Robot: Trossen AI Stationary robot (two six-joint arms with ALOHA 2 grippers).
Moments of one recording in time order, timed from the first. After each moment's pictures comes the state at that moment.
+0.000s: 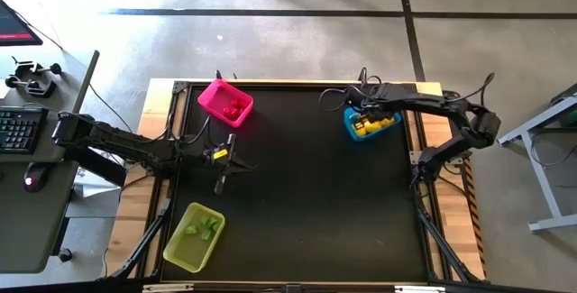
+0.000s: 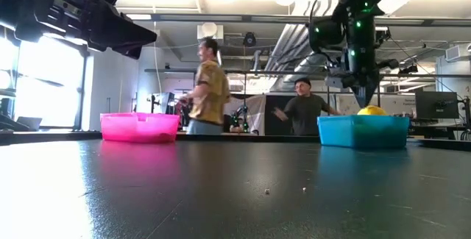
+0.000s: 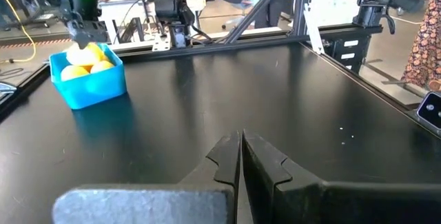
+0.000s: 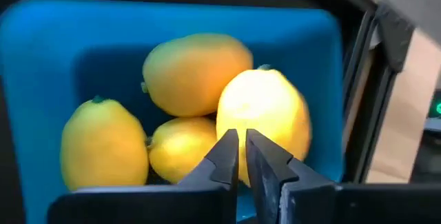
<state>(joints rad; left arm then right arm) -0.06 0.96 0.22 0.54 0.08 0.09 -0.55 1.48 1.02 -1.06 0.47 0.59</state>
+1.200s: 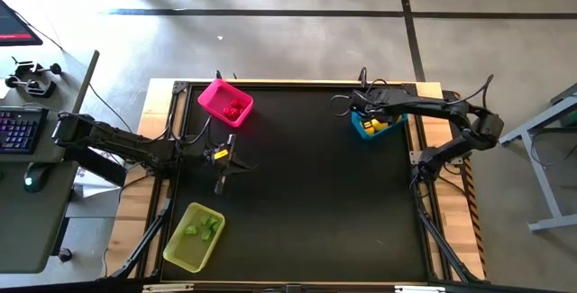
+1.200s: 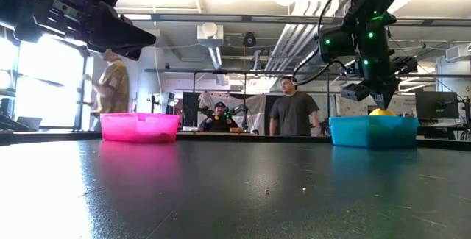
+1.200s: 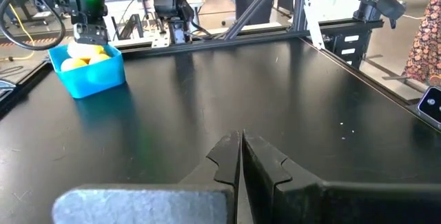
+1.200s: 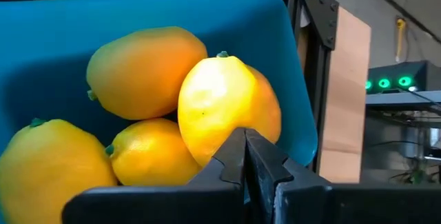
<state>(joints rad) -0.06 0.96 0.22 0.52 0.08 0.10 -0.57 1.47 0.90 -1.07 0.61 0.74</state>
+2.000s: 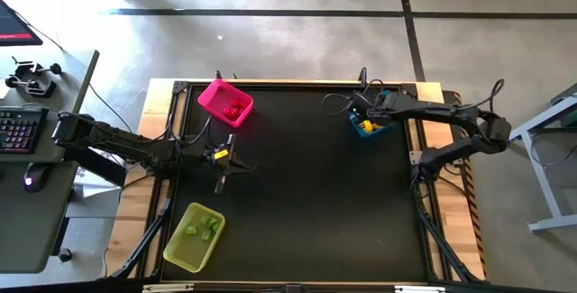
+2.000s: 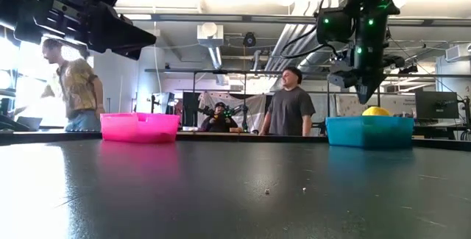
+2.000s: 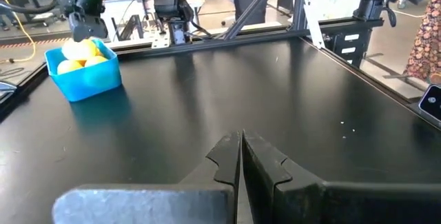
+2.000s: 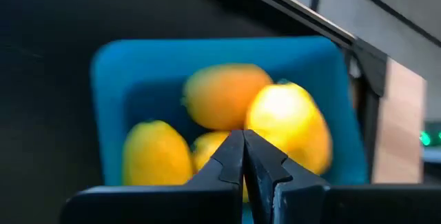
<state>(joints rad) -0.07 0.96 0.22 0.52 0.08 0.11 -0.49 1.37 0.91 -0.95 0.59 0.65</state>
